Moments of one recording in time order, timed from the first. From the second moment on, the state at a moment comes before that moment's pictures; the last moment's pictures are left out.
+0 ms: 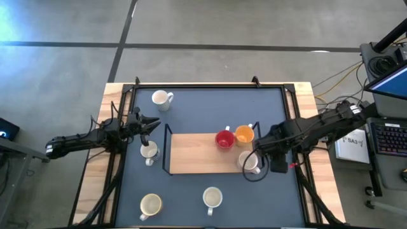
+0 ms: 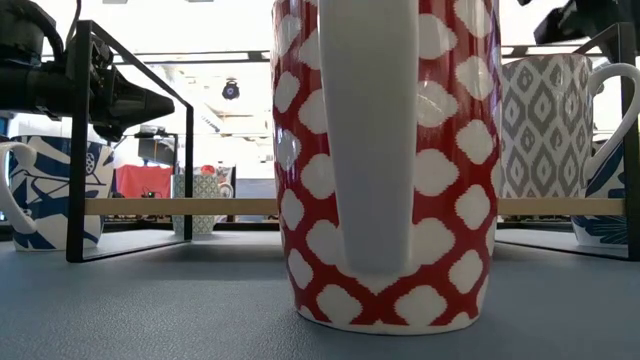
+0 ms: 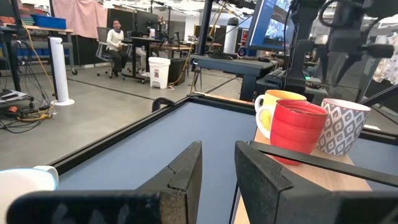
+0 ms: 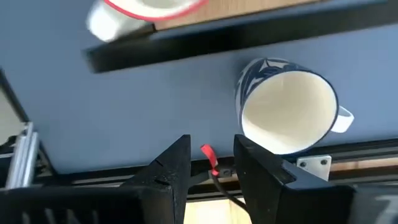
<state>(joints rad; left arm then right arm) 0.17 0.02 0.02 0.03 -0.19 -0.10 0.33 1.35 1.31 -1.54 -0.13 0.46</state>
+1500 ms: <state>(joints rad) 0.17 0.02 0.02 0.03 -0.19 -0.10 0.32 1.21 0.86 -1.17 0.03 0.34</state>
